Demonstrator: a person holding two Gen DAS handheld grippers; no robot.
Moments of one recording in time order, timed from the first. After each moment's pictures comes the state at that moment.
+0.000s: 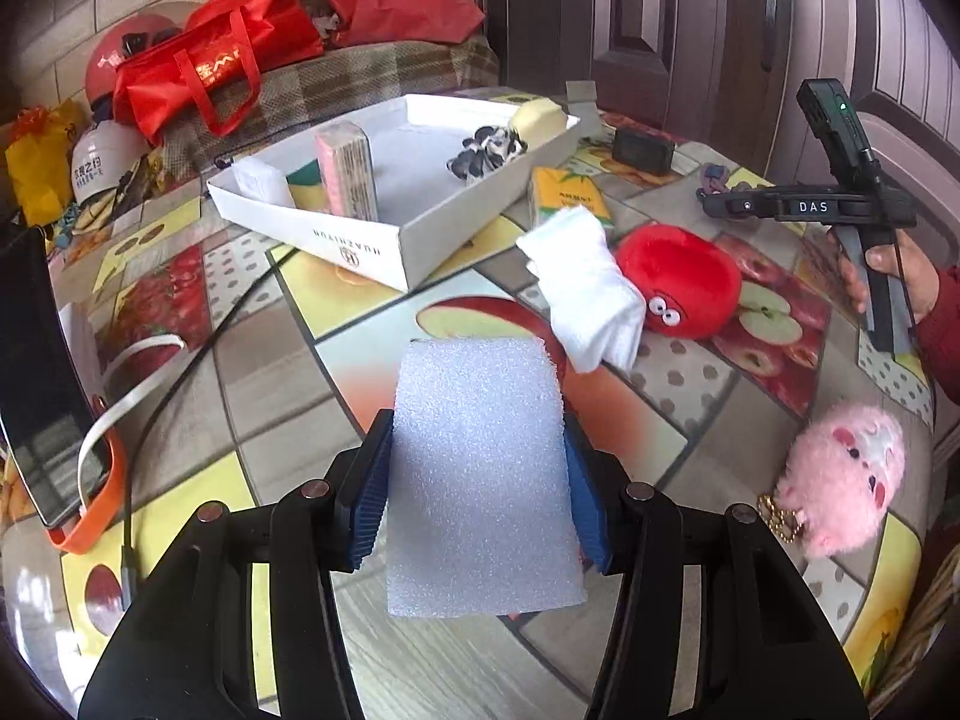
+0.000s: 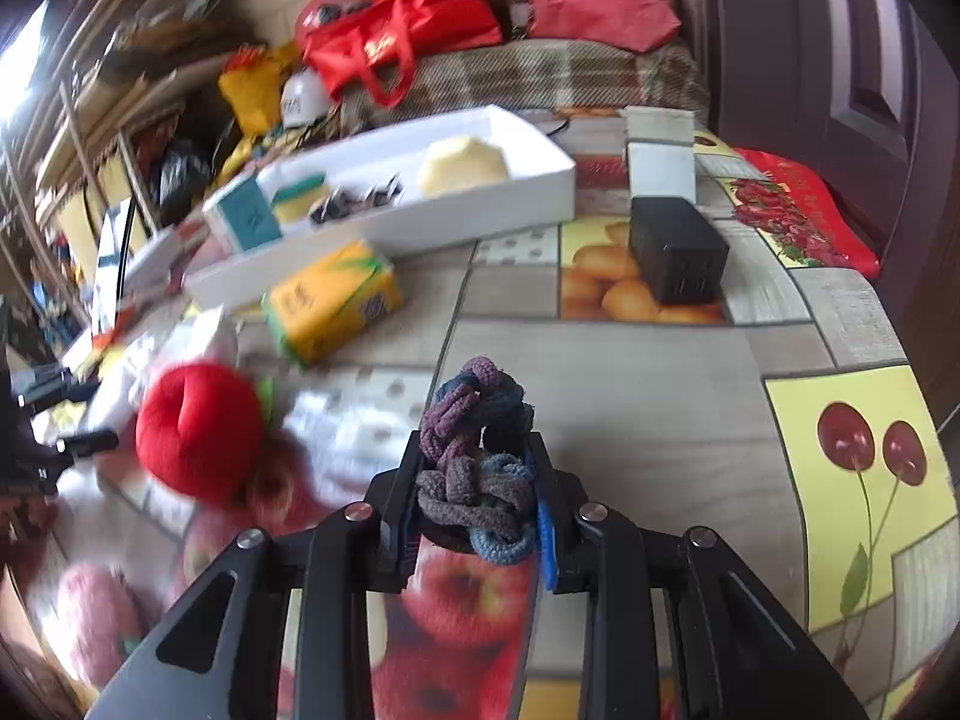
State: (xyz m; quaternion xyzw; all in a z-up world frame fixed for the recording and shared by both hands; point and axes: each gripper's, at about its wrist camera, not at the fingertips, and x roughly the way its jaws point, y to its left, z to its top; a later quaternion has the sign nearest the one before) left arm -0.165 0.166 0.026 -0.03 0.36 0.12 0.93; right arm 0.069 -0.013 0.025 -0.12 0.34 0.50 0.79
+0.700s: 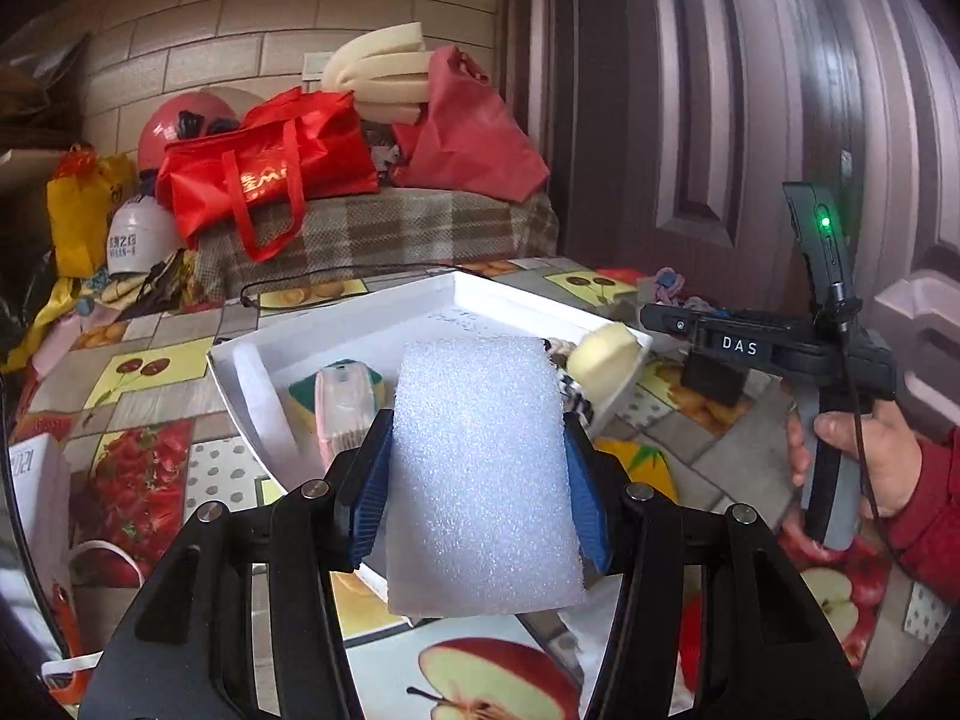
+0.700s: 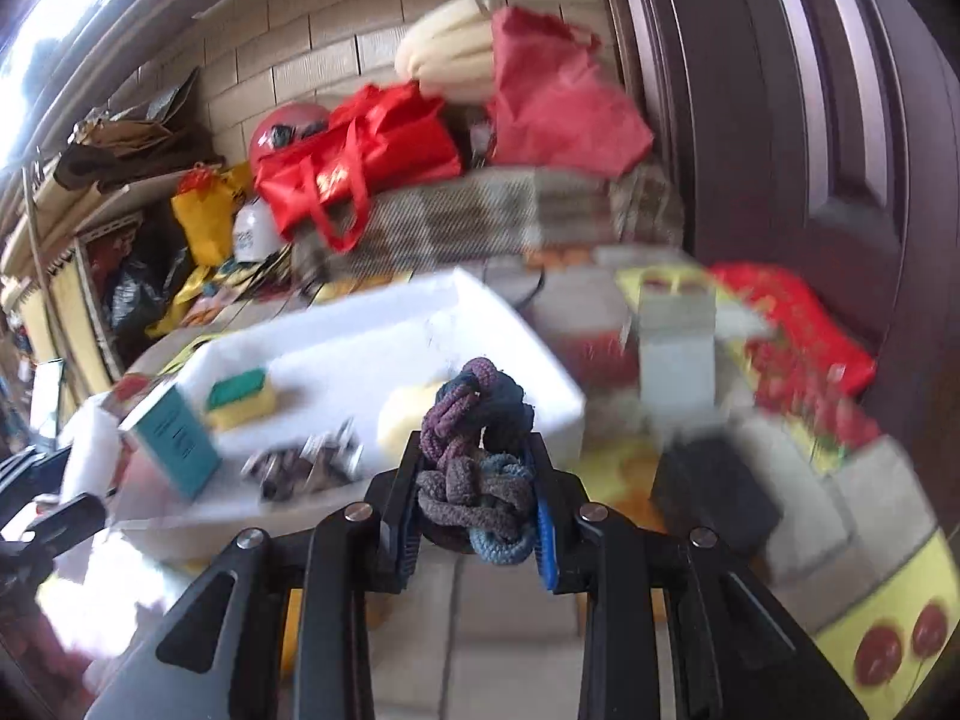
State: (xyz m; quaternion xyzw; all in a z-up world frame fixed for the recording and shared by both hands) left arm -0.076 0.212 0.067 -0.08 0.18 0.20 0.96; right arm 0.104 0.089 0.064 -0.07 0.20 0.45 0.87
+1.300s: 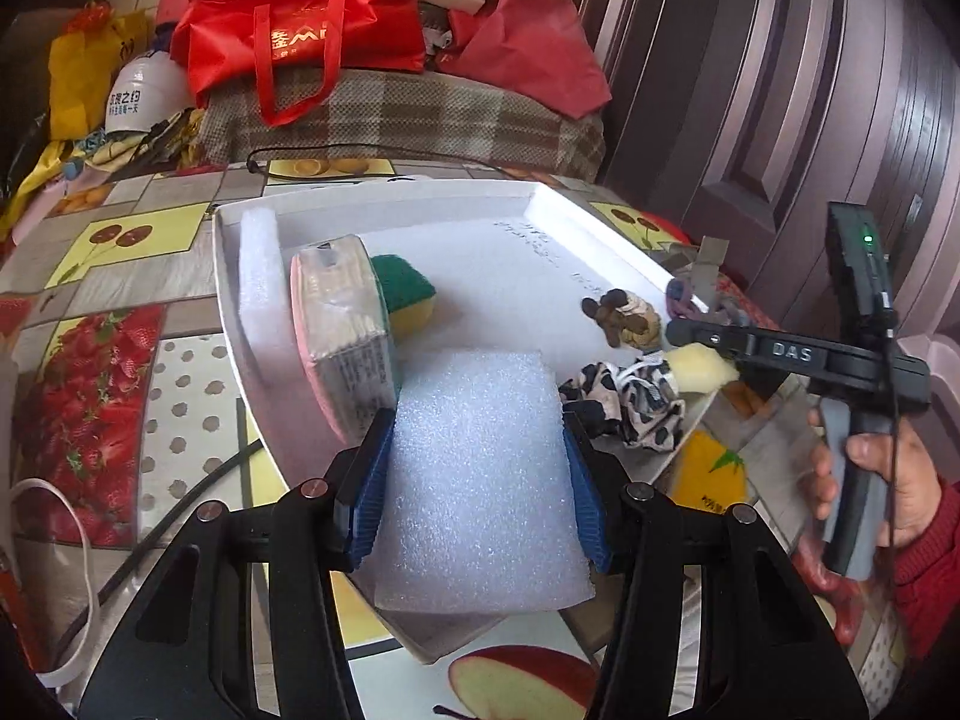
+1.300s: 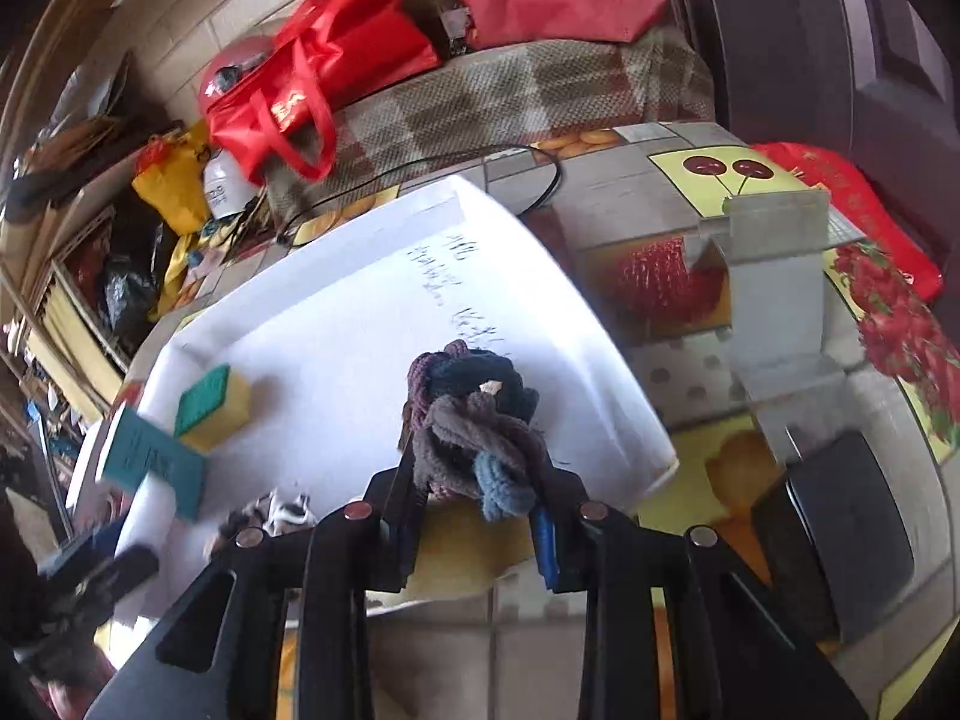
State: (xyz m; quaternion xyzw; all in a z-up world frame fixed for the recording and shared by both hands) left arm -0.047 0.258 0.041 -0.18 0.28 0.19 0.92; right arm 0.137 0.124 0.035 -0.06 0.38 0.47 0.80
